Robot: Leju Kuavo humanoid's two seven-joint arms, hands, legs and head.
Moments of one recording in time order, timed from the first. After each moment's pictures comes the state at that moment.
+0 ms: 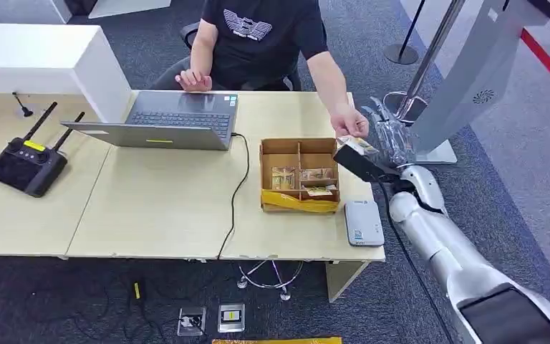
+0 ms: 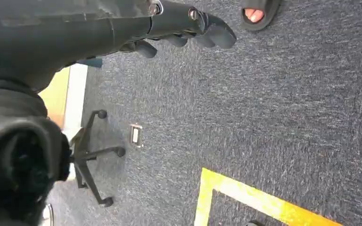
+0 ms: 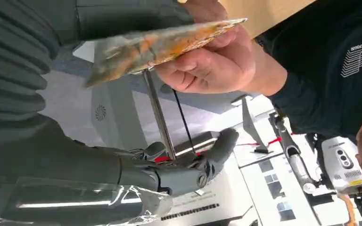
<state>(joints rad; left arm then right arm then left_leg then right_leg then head) -0.18 0.20 1.32 -0.19 -1.31 -0.21 -0.09 -0.83 -0.24 0.54 -0.65 0.64 -0.34 -0.32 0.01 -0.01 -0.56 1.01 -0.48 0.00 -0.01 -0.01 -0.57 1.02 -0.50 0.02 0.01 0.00</state>
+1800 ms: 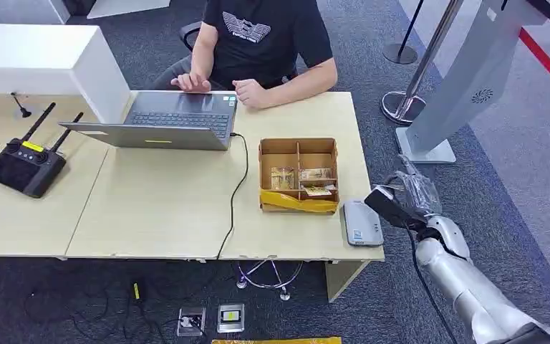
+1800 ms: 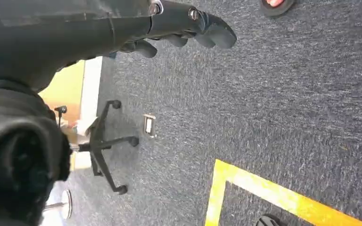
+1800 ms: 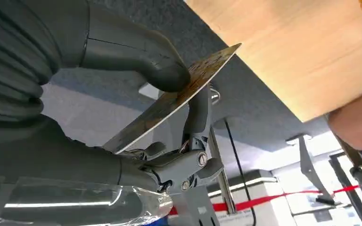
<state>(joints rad) -0.17 0.19 1.32 -0.19 -1.30 -0.21 -0.02 -0.62 -0.38 0.58 -0.64 0.47 -0.34 -0.33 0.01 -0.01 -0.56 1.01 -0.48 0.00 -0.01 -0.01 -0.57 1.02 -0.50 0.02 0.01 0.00</state>
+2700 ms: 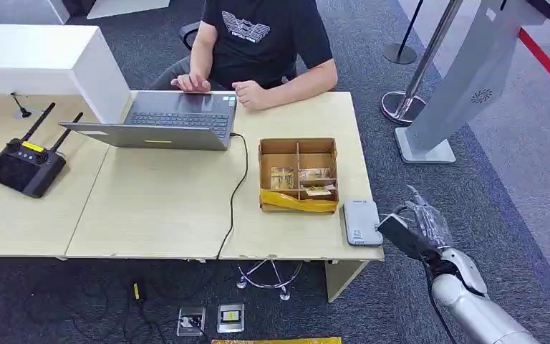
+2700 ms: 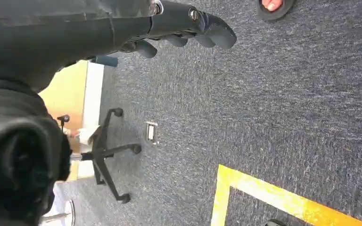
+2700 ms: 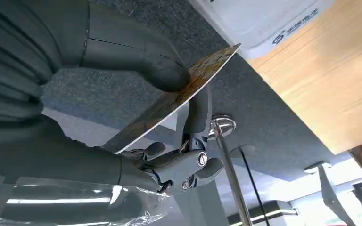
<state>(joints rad) -0.18 0.19 1.32 -0.18 -1.34 -0.21 -0.03 -0.38 -0.56 0.64 -1.01 0.33 -0.32 -0.18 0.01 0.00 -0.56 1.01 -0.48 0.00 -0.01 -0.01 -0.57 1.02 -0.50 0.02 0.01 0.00</state>
